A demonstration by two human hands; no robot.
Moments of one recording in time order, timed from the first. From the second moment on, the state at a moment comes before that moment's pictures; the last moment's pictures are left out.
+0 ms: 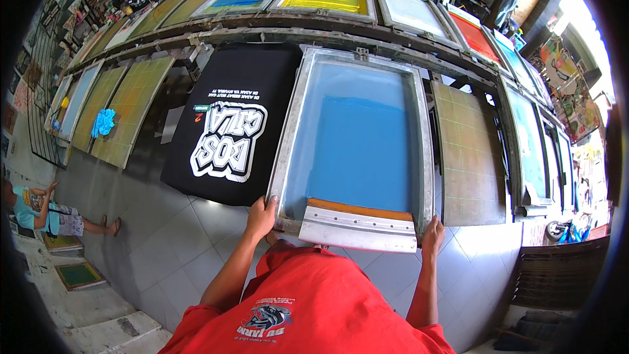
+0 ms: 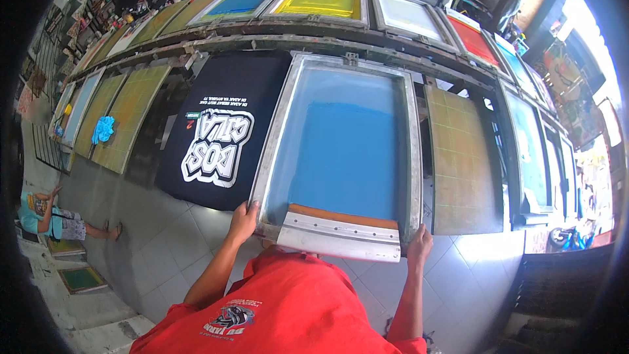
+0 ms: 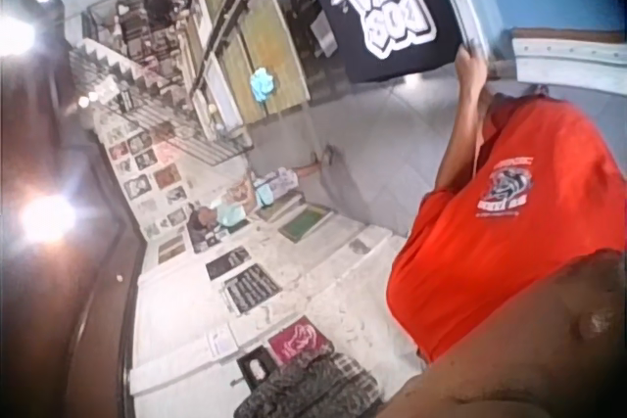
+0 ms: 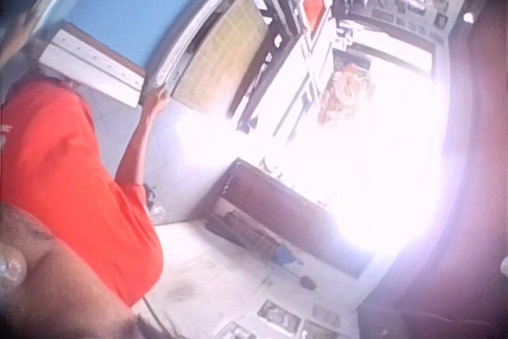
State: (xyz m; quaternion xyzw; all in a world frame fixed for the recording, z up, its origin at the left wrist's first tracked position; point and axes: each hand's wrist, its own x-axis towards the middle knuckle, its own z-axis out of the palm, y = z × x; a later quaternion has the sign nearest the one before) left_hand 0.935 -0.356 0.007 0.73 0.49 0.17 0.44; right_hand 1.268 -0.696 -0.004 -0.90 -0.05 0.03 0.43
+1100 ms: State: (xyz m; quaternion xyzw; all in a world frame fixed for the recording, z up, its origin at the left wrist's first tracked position) left_hand 0.965 -0.373 -0.018 0.72 0.50 0.13 0.46; right_hand 1.312 -0.726 -0.032 -0.85 -0.02 0.10 0.51
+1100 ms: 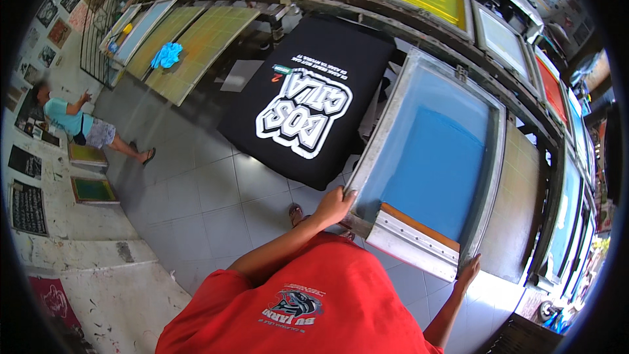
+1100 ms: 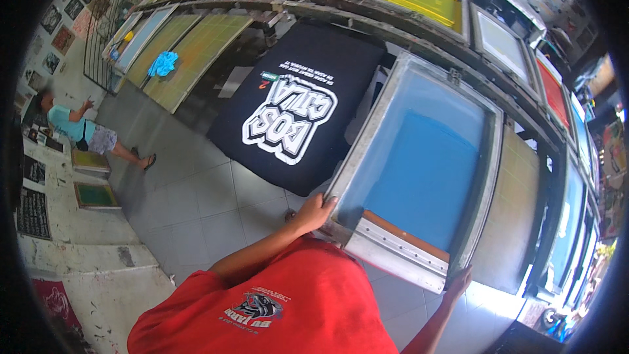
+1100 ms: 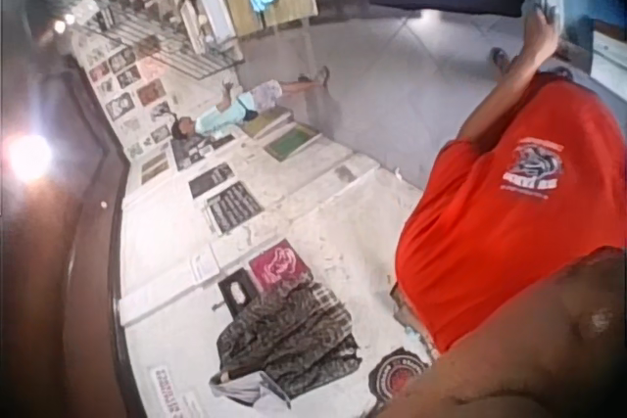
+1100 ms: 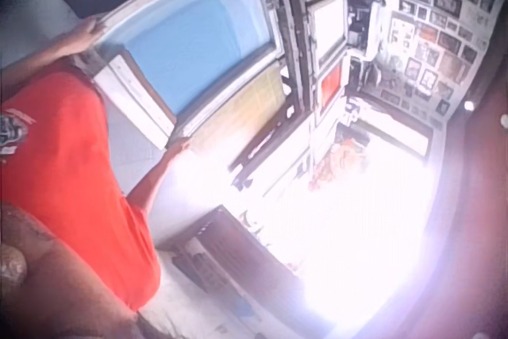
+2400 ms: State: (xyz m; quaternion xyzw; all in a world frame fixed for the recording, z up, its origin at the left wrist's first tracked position) left_hand 0.946 -0.361 -0.041 0.69 0.36 0.17 0.60; right_hand 1.205 -0.772 0.005 -0.93 -0.06 0.02 0.36
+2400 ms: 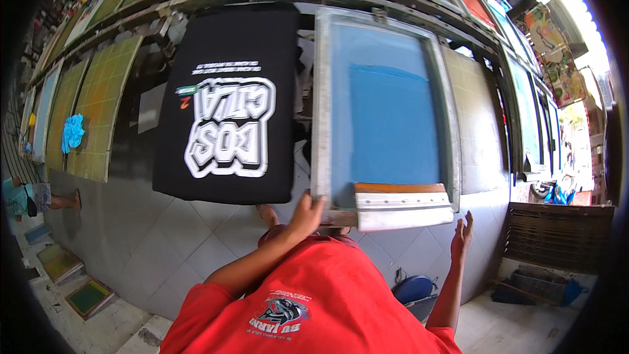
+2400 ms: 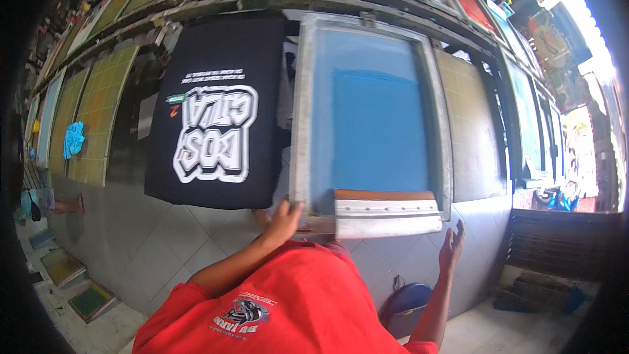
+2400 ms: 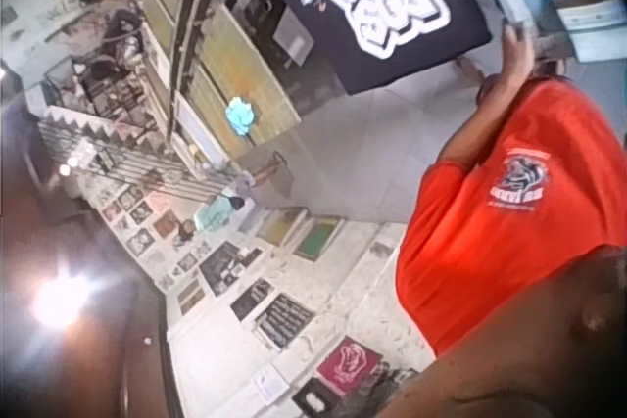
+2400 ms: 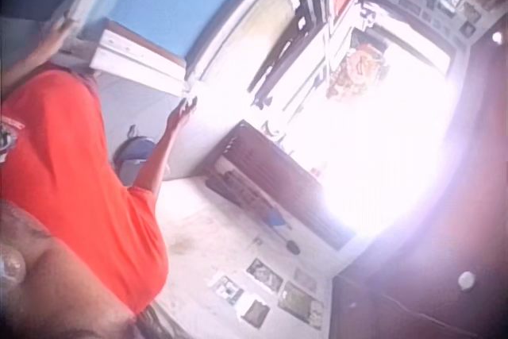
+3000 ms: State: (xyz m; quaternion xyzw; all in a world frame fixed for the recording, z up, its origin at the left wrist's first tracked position) left_hand 0.965 -0.378 -0.031 0.67 0.48 0.18 0.53; right_hand 1.287 -0.764 -0.068 -0.65 0.05 0.28 0.71
